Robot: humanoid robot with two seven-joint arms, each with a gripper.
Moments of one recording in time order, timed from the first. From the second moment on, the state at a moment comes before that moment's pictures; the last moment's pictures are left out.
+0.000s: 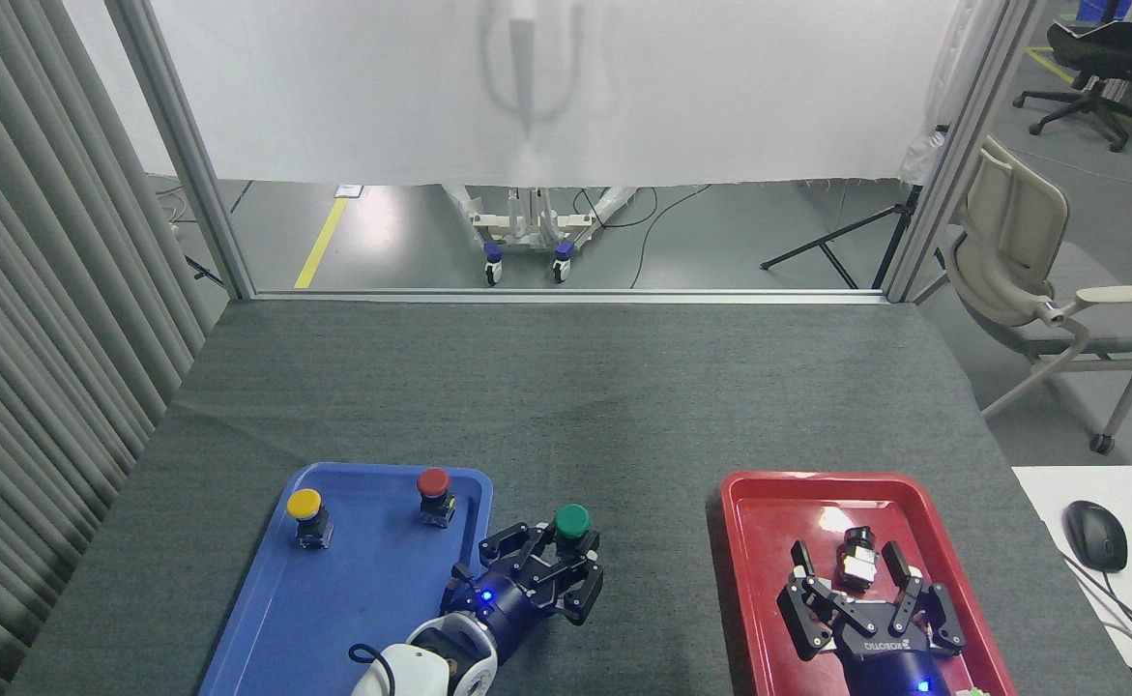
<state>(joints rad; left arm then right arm) -0.41 -0.09 -0.38 -0.84 -1.43 -0.33 0.20 0.13 0.06 -0.16 -1.63 1.45 -0.22 -0.04</state>
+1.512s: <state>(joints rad) -0.06 0.13 -0.28 -1.47 -1.41 0.03 0.12 0.13 0.07 -0.09 -1.63 1.46 -0.23 -0.04</state>
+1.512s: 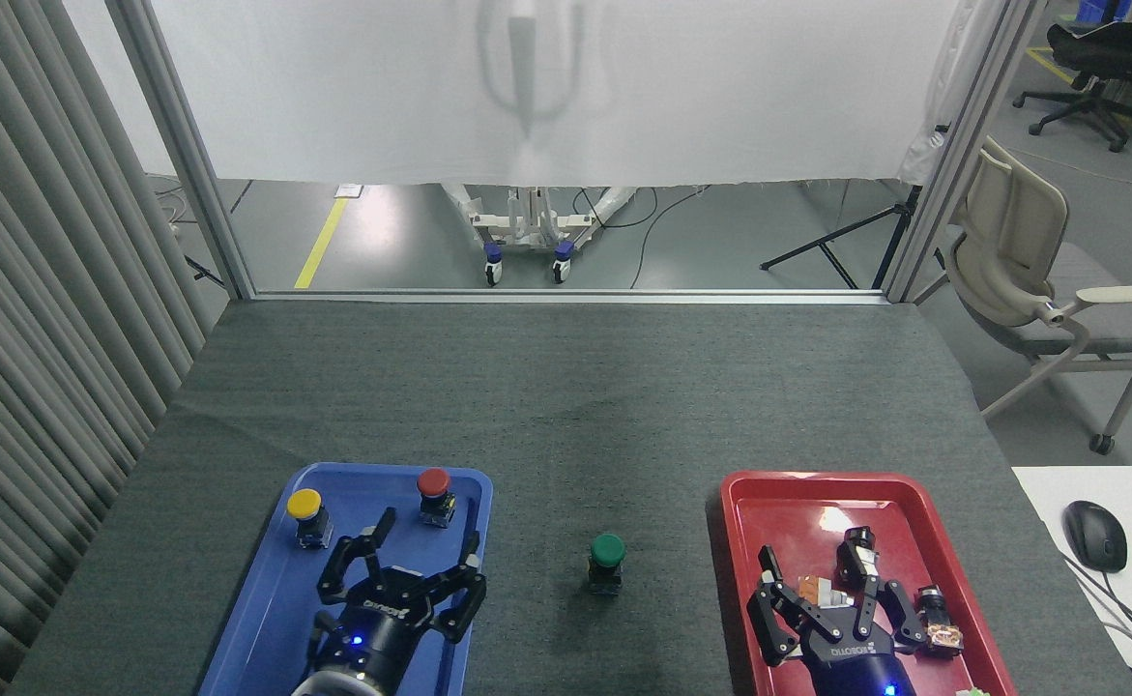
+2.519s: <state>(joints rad) 0.00 0.21 -0.01 -1.42 -1.36 -0.13 0.16 -0.11 0.22 0.26 -1.29 1.60 0.02 0.01</state>
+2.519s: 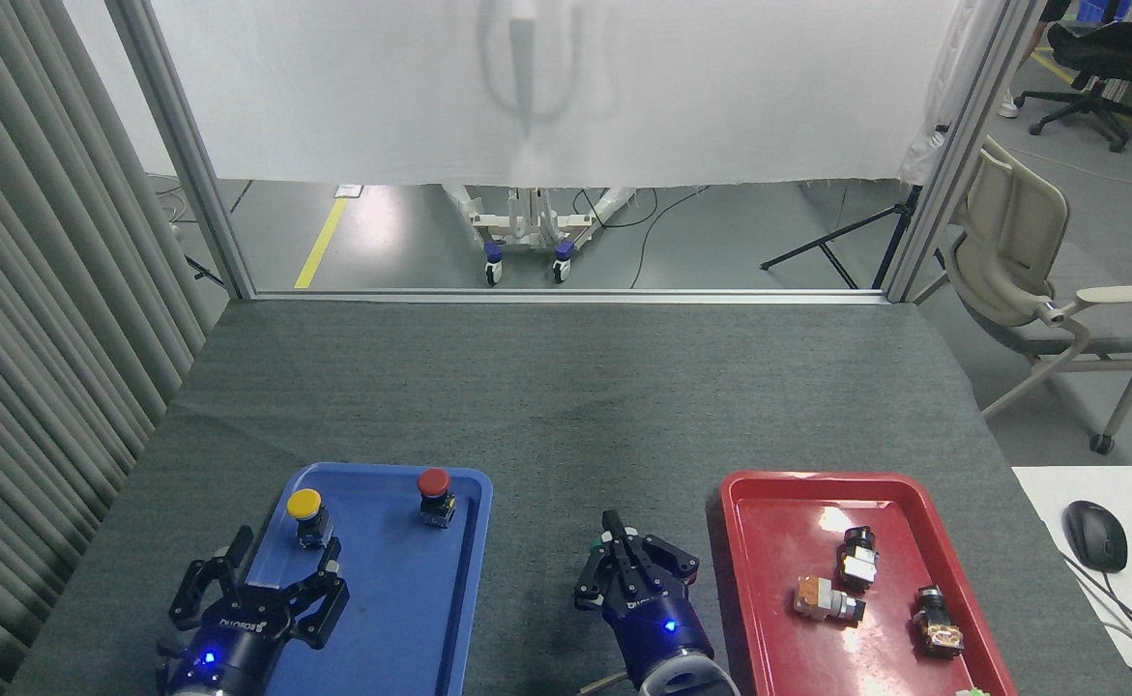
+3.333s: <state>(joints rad) -0.04 0.21 -0.02 -1.40 -1.36 -0.13 0.15 -0.14 0.24 0.27 -1.19 1.62 0.08 -0.05</state>
